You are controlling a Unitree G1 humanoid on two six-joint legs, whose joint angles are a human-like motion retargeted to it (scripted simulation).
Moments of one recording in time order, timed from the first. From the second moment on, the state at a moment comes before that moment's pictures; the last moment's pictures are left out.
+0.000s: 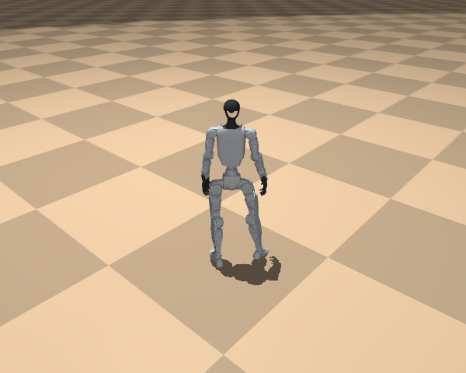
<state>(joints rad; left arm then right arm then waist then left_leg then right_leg) -0.04 0.17 0.10 1.48 0.60 -0.19 -0.07 -0.04 -0.20 -0.33 1.28 -0.43 0.00 0.17 -0.21 0.01 -0.05 -0.06 0.08 0.31 0.16 -0.31 -0.10 -0.08 -0.32 -0.59 0.04 0.24 0.16</state>
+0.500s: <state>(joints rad) 0.12 0.21 0.35 1.61 0.30 -0.12 -0.08 0.06 -0.07 -0.38 1.60 -0.41 -0.12 -0.03 -0.23 -0.01 -0.08 -0.05 -0.01 0.38 0.05 -0.29 -0.03 0.02 -0.13 -0.39 0.10 -0.12 0.10</state>
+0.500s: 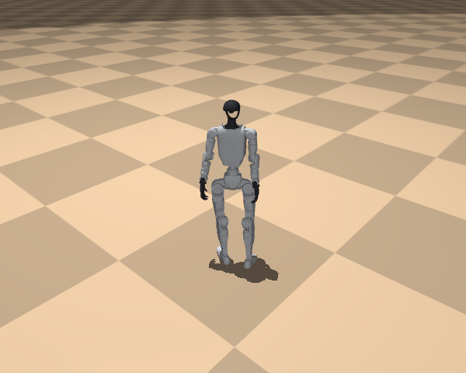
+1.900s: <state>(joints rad) 0.03 0.34 0.55 1.45 0.11 -0.37 0.05 0.02 -0.24 -0.69 1.46 0.33 -0.22 0.25 -0.24 0.04 -0.05 -0.10 0.08 0.43 0.10 -0.35 -0.12 -0.03 -0.06 -0.33 0.11 -0.32 0.05</state>
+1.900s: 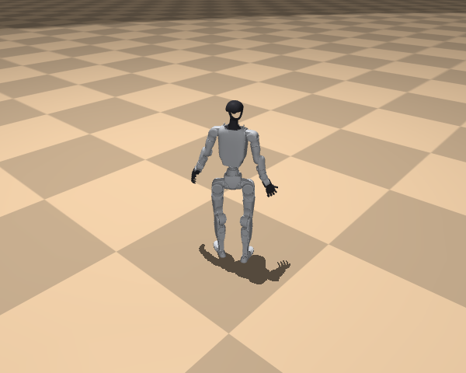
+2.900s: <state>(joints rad) 0.11 0.44 0.16 1.43 1.24 -0.18 -0.03 0.04 -0.20 -0.31 1.47 -0.92 -0.10 0.03 -0.25 0.26 -0.05 -0.21 0.24 0.25 0.14 -0.25 -0.05 -0.66 0.02 -0.46 1.29 -0.24 0.26</state>
